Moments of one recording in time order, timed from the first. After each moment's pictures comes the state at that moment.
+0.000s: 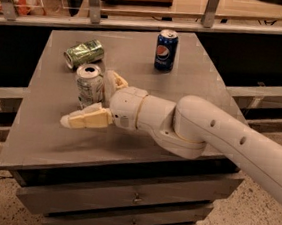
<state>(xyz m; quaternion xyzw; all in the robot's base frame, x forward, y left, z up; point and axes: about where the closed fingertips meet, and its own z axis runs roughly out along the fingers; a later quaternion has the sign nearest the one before) 0.526 0.116 0.880 -0.41 0.60 0.38 0.57</state>
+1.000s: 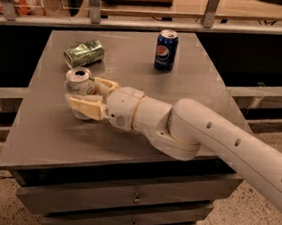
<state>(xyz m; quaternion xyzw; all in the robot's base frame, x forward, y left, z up) 0.527 0.127 0.884 -0.39 0.59 0.40 0.58</state>
